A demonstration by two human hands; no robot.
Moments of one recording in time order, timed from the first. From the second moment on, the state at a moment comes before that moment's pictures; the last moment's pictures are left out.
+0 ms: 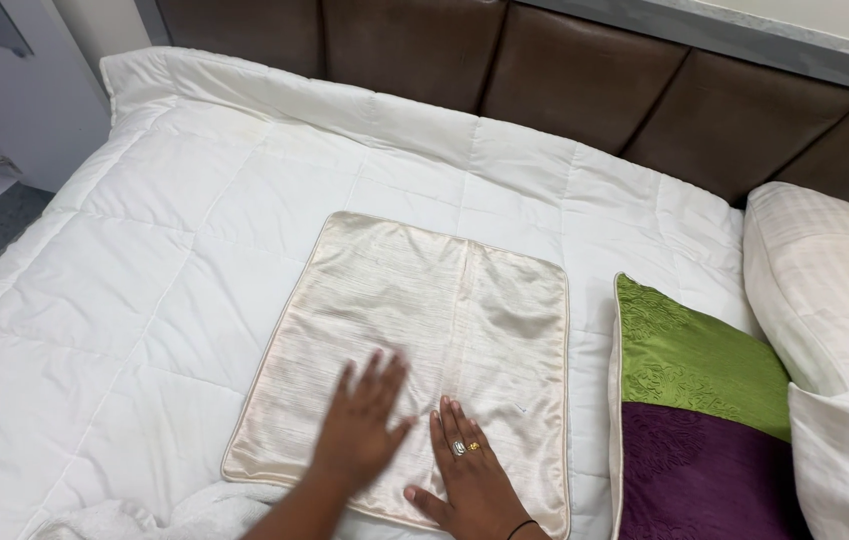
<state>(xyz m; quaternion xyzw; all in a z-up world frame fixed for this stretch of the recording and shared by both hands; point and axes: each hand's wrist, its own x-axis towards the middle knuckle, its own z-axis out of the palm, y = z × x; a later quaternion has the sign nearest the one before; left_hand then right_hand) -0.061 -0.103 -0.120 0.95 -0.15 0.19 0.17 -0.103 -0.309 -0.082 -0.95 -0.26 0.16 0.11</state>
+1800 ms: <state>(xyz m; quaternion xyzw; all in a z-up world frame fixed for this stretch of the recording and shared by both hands) -0.038 -0.142 -0.094 0.94 -0.24 0.02 0.22 -0.074 -0.348 -0.082 -0.97 -0.08 0.02 0.21</state>
